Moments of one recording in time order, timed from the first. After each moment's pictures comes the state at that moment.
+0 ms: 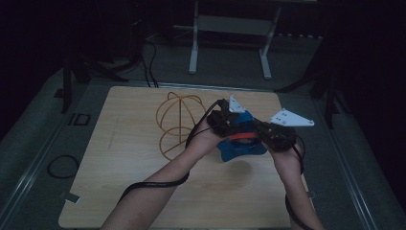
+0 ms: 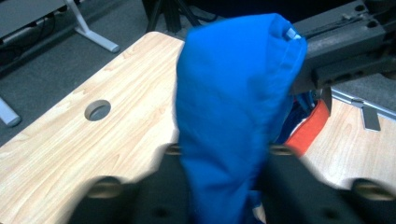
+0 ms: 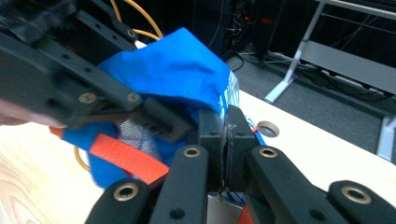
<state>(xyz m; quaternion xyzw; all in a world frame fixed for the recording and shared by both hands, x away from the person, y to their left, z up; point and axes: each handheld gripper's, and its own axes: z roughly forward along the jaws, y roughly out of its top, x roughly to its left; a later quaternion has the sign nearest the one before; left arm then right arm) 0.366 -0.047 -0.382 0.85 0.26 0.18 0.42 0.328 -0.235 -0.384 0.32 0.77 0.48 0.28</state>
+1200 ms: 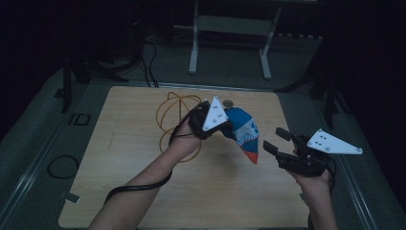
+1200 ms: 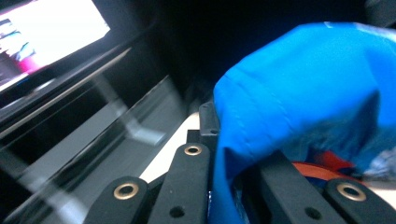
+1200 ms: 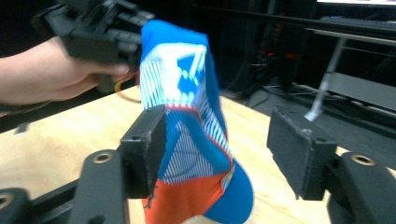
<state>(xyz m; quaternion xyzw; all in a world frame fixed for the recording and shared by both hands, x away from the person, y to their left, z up) 0.338 0.008 -0.370 0.77 0.11 0.33 0.53 0.259 -0.286 -0.368 0.28 0.74 0.57 0.24</state>
